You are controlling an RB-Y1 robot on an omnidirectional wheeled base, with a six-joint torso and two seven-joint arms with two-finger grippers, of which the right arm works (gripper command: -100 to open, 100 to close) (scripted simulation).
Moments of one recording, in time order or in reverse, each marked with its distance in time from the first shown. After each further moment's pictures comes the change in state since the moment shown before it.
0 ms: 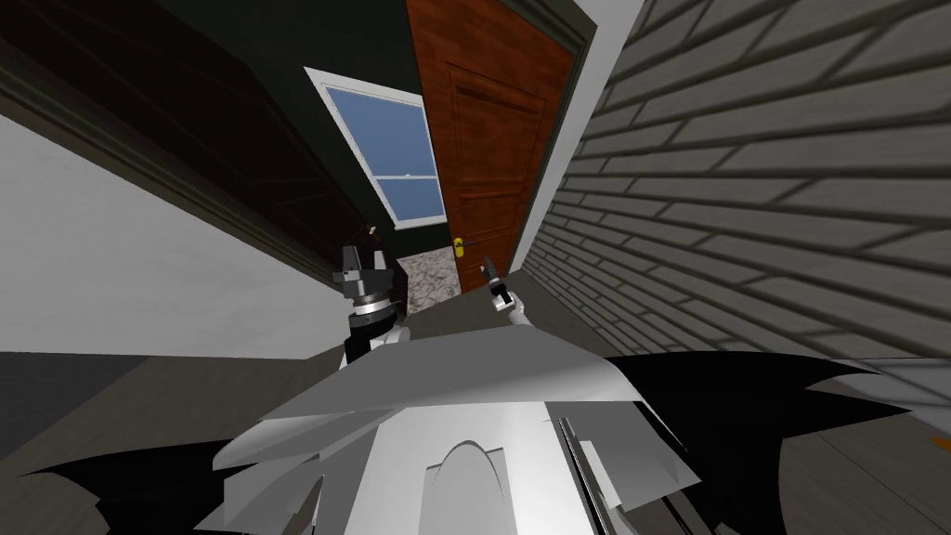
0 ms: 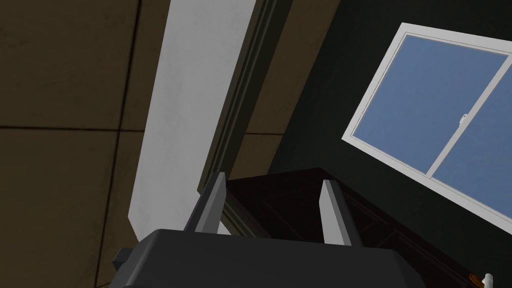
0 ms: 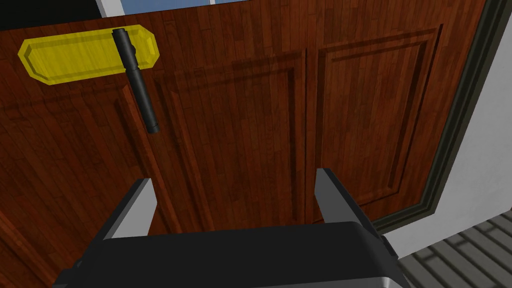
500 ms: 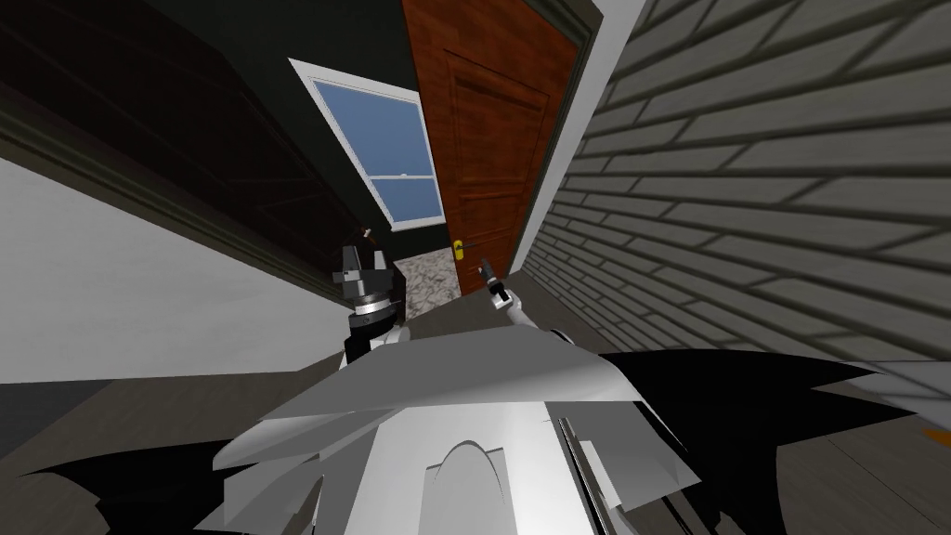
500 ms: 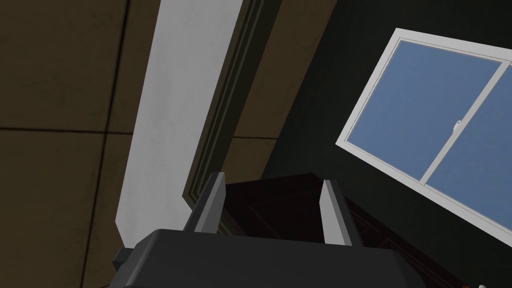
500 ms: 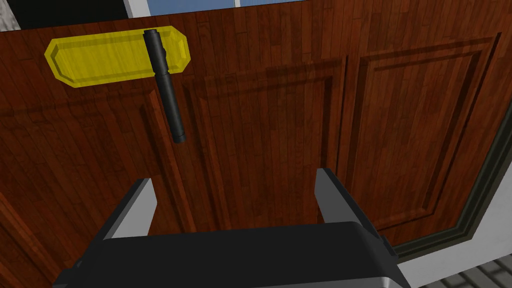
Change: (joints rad) arm -0.085 -0.015 0.027 0.137 0.014 0.001 -0.026
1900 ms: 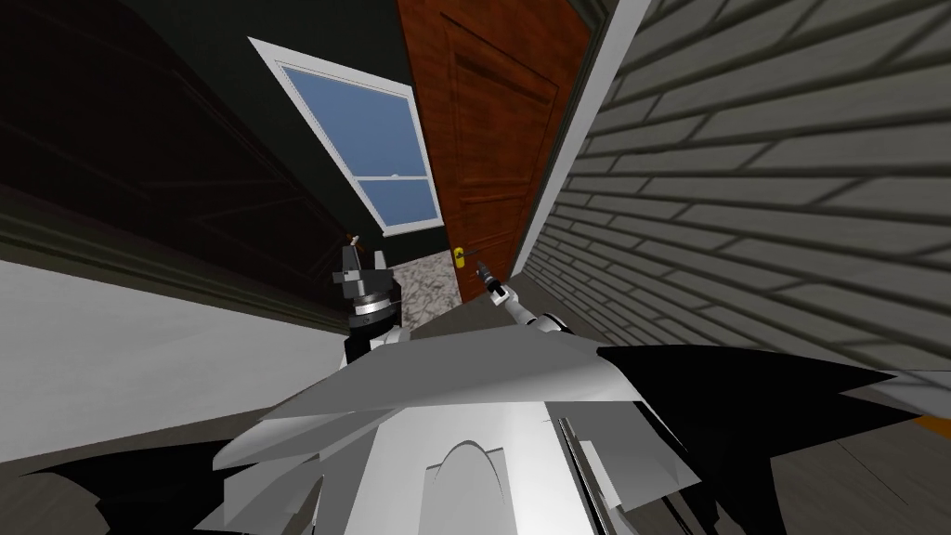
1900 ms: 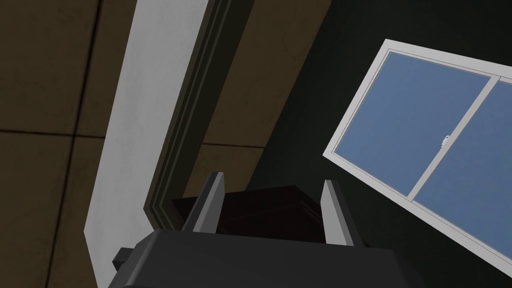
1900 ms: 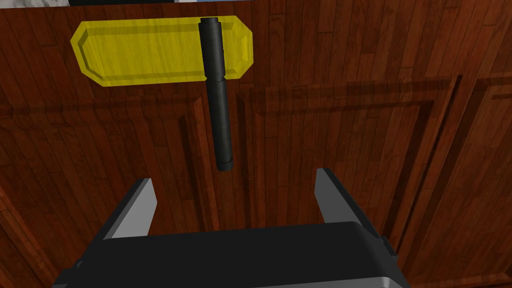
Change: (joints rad) arm -0.173 -0.024 0.062 0.273 0.033 0.012 -0.051
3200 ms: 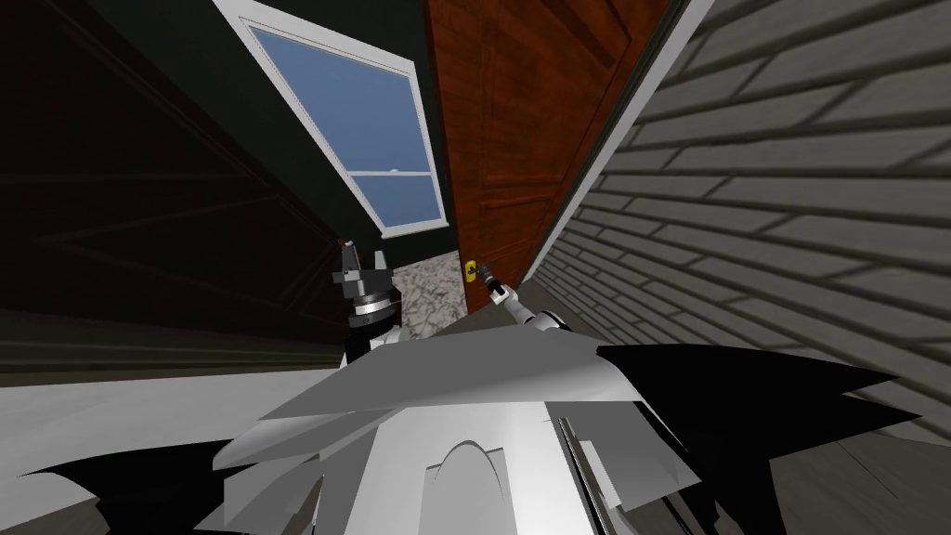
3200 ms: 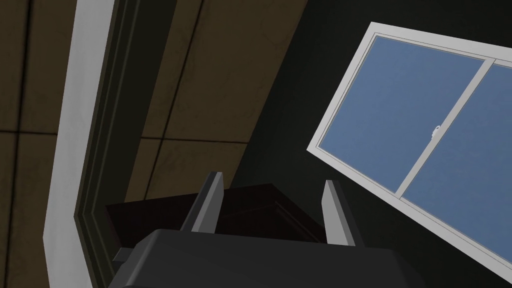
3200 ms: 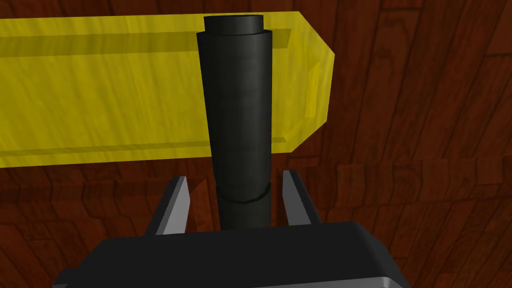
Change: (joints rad) arm -0.035 0.006 -0.012 0.067 0.001 -0.002 0.009
